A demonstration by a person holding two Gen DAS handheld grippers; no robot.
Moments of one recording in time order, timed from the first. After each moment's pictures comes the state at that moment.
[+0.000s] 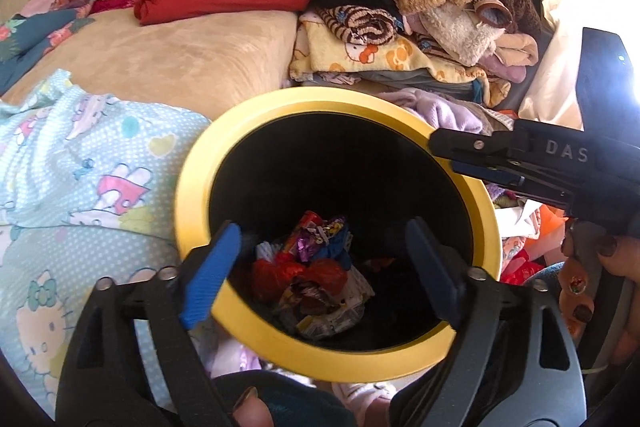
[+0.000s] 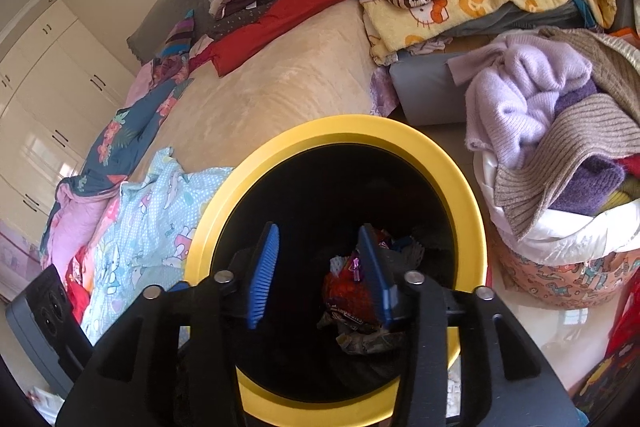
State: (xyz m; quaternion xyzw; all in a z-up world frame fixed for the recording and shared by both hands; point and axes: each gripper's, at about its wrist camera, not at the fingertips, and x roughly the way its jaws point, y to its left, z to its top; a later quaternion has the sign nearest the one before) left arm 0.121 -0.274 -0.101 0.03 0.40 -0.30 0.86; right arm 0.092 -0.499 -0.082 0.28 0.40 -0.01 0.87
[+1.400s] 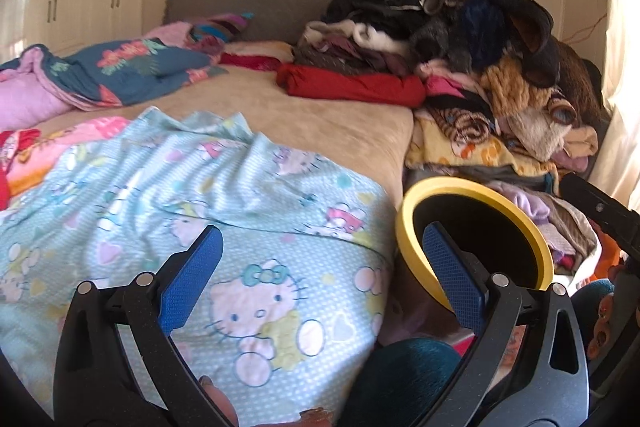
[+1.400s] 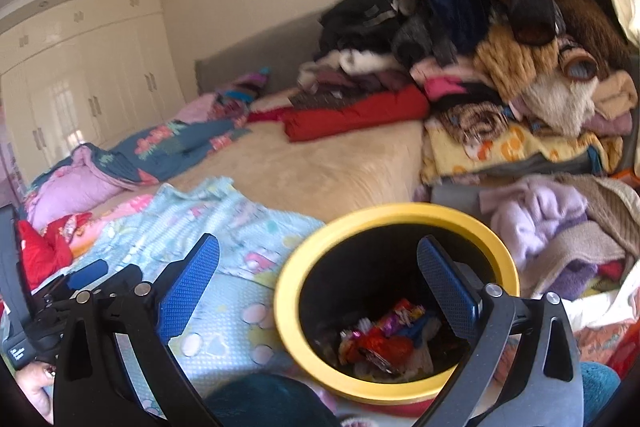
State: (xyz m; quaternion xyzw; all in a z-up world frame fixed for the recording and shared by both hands) left arm 0.064 -0.097 -0.038 -0.02 0.27 -0.14 0.95; right arm 0.008 -0.368 -0.007 0.11 0.21 0.02 0.97
